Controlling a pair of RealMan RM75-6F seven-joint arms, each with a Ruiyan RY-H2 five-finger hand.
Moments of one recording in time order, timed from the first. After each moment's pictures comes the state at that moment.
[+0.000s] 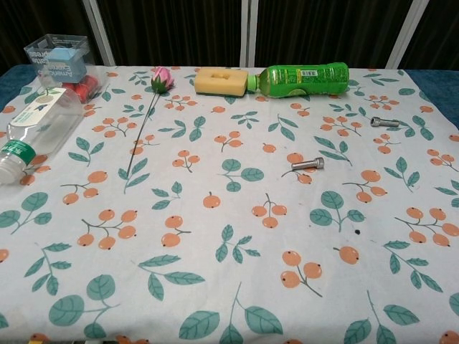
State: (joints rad) left arm -0.09 -1.18 -0.06 -1.66 1.45 1.51 0.18; right arm 0.39 -1.24 0.19 -1.55 -1.26 1.17 -0.18
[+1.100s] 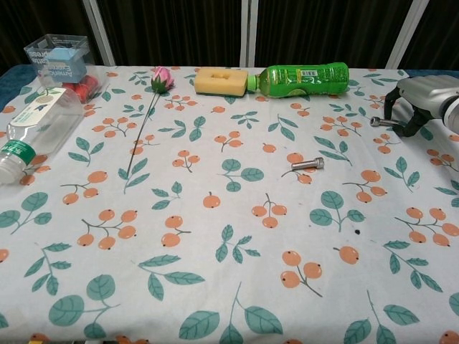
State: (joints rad) left arm -0.10 -1.19 -0.07 -1.65 1.41 1.47 0.17; right arm 0.73 -1.76 0.26 -0.76 -1.01 0.77 -0.31
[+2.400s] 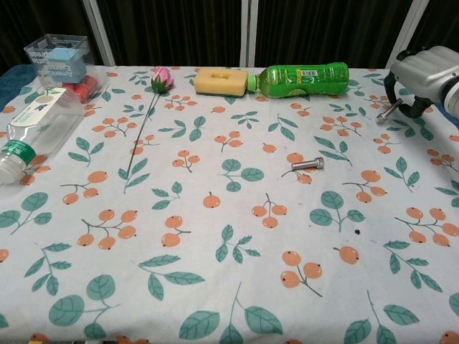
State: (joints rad) left arm -0.09 -1.20 -0.06 -1.62 1.41 1.47 0.14; right arm 0.75 -1.71 0.22 -0.84 -1.07 0.90 -0.61
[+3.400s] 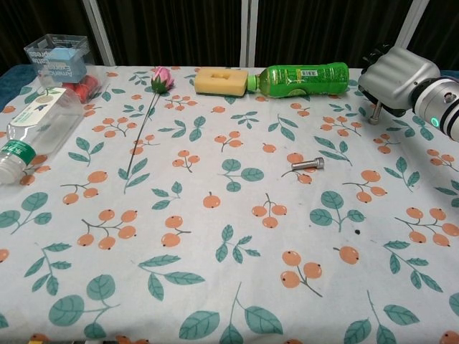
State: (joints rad) left arm -0.08 -1.21 -0.06 -1.59 1.41 1.47 0.12; right arm 0.81 -1.77 0.15 -0.77 -1.15 0.91 -0.85
